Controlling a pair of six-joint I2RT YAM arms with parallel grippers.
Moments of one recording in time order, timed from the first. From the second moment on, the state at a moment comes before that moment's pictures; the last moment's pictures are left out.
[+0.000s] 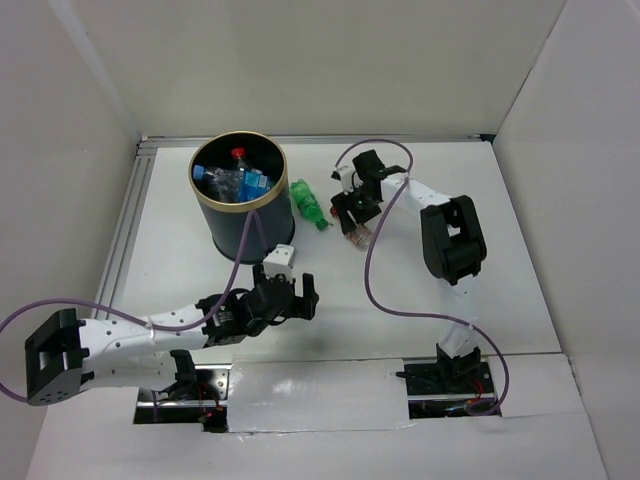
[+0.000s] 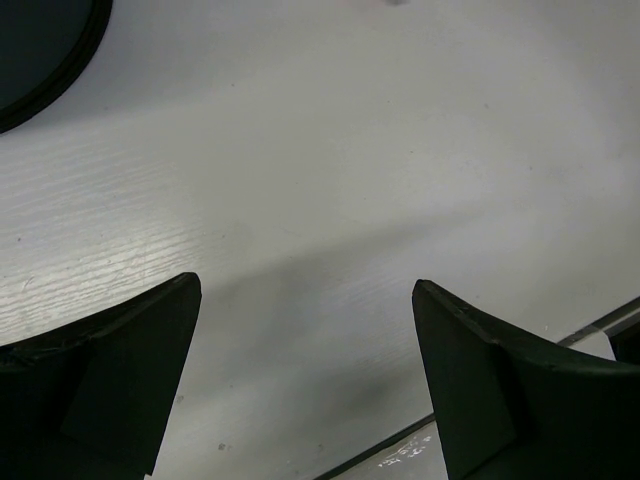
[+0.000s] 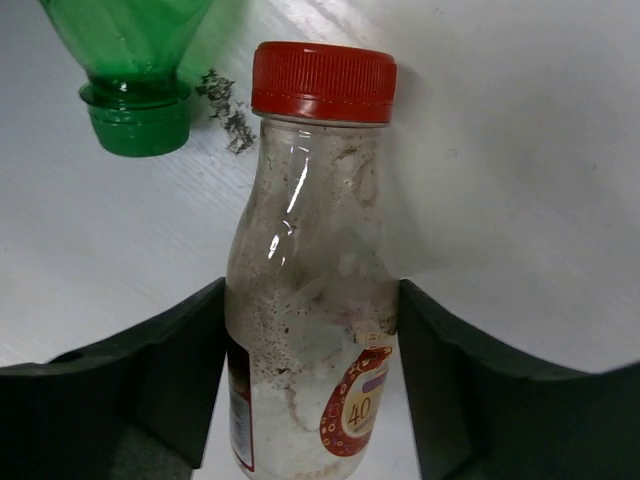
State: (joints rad) left arm -1.14 1.09 0.62 -0.16 -0.53 -0.71; right arm 0.37 2.11 1.61 -0.63 -0.25 -0.23
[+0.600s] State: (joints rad) left arm -1.16 1.18 0.62 -0.16 -0.55 -0.71; right arm 0.30 1.92 2.04 -0.51 -0.60 -0.29
